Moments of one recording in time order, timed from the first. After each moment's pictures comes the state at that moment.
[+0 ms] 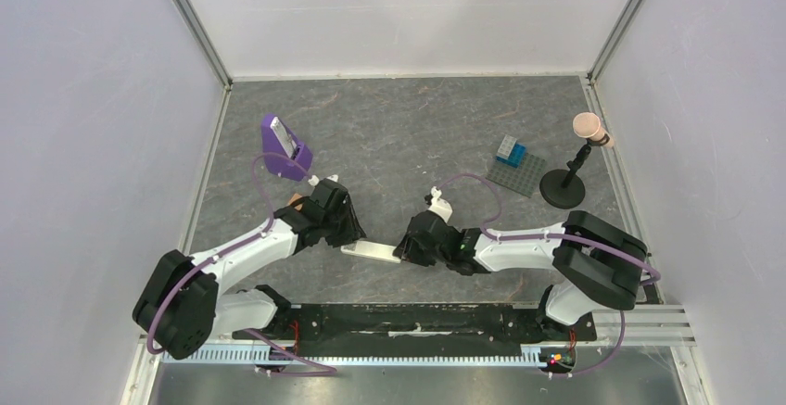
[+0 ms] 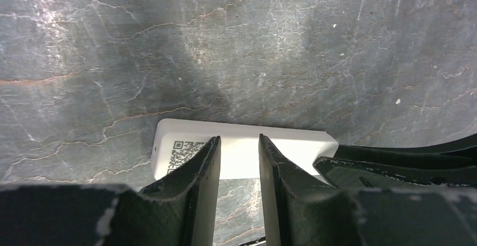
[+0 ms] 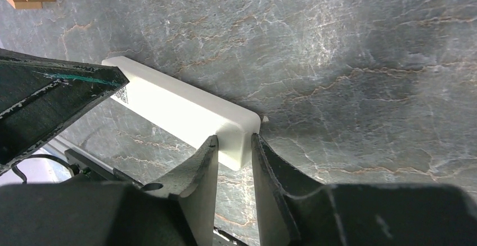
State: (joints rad) left arm -0.60 1.20 0.57 -0.36 0.02 -0.82; right arm 1.08 1.57 0.65 0.10 0.18 1.22
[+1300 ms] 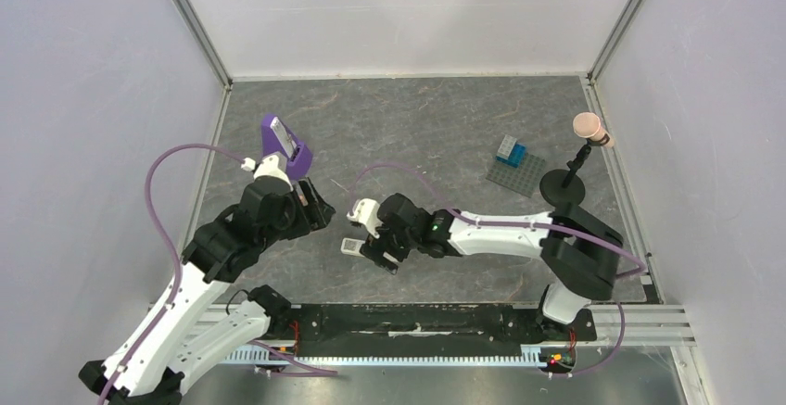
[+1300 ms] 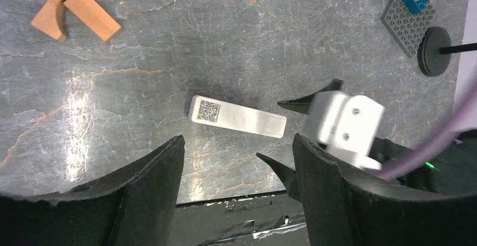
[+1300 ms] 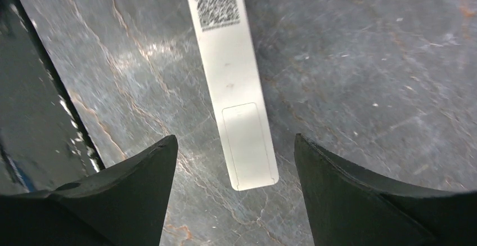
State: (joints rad) left arm -0.60 0.72 0.92 -0.92 -0.19 -0.78; right arm 1.11 1.63 0.96 -0.11 -0.04 -0.01
